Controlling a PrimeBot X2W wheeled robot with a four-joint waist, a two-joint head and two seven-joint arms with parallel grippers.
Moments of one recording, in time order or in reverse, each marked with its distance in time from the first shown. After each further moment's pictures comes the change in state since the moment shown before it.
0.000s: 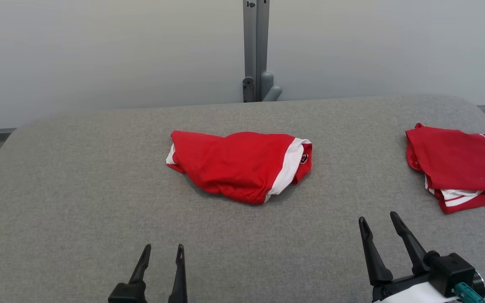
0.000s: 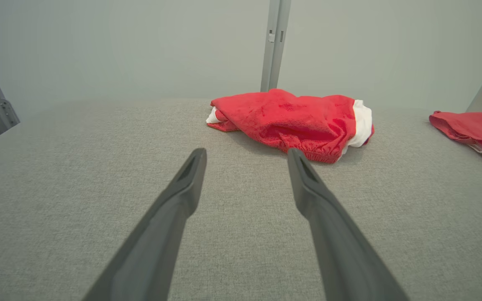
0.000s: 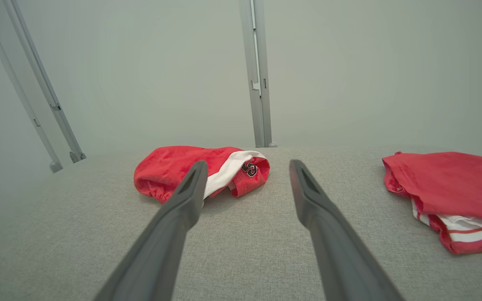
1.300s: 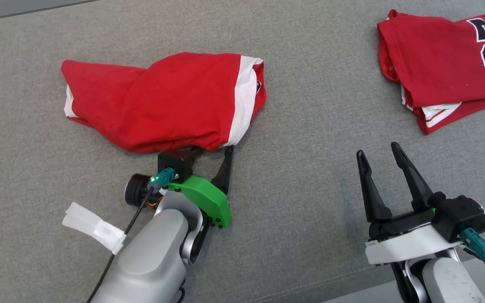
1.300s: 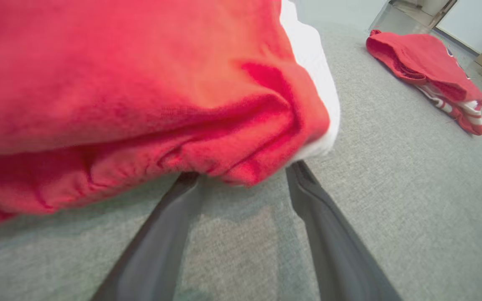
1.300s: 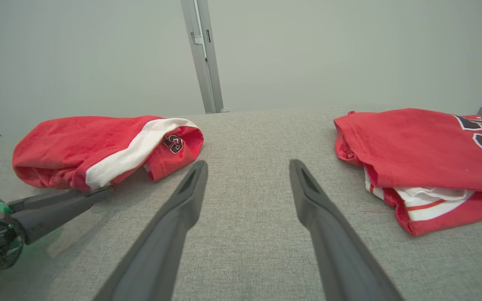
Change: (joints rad) left arm -0.751 -0.003 -0.461 0.562 -0.437 -0.022 -0.001; right arm -0.233 -0.020 0.010 -0.031 -0.011 0.000 0.000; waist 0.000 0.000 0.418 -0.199
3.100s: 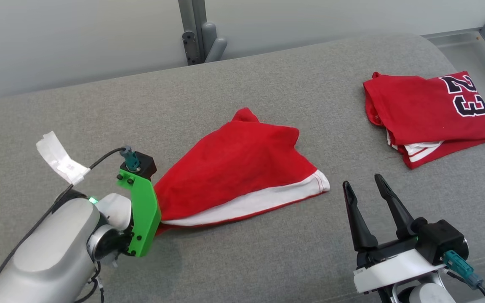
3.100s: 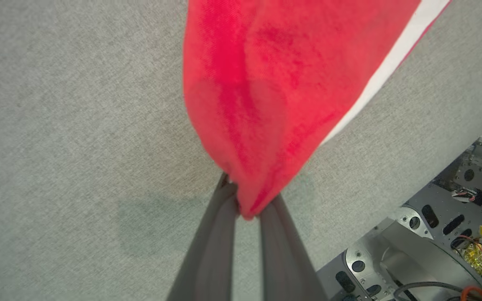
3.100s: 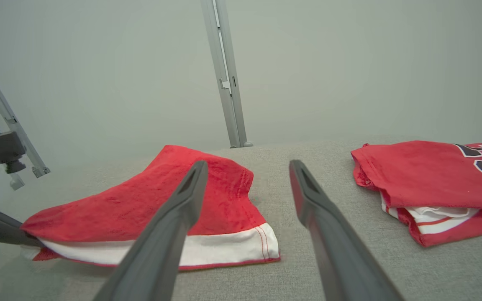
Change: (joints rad) left arm -0.033 0.411 -0.122 -0.297 -0.234 -0.163 1.096; right arm 0.084 0.034 0.032 0.035 0.018 0.000 0.000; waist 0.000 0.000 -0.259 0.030
